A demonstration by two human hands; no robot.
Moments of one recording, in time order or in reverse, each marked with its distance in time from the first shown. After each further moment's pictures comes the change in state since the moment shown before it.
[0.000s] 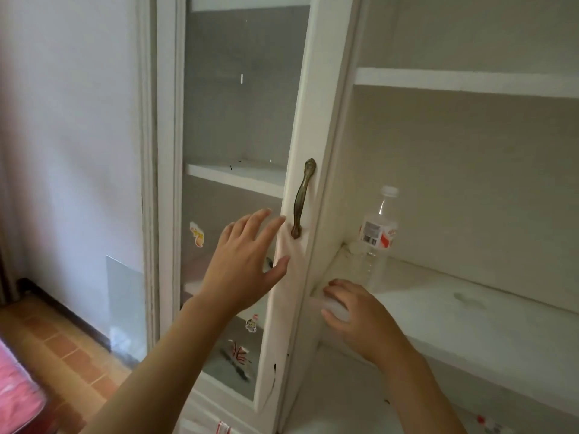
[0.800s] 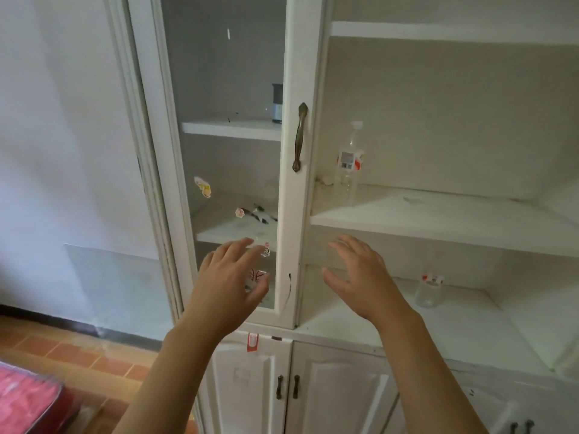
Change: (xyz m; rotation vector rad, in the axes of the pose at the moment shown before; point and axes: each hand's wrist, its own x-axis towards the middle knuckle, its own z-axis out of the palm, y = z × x) left_hand -0.172 -0.042 -0.083 -0.224 -0.334 0.044; right_hand -0.143 -0.147 0.013 -0.108 0.127 0.281
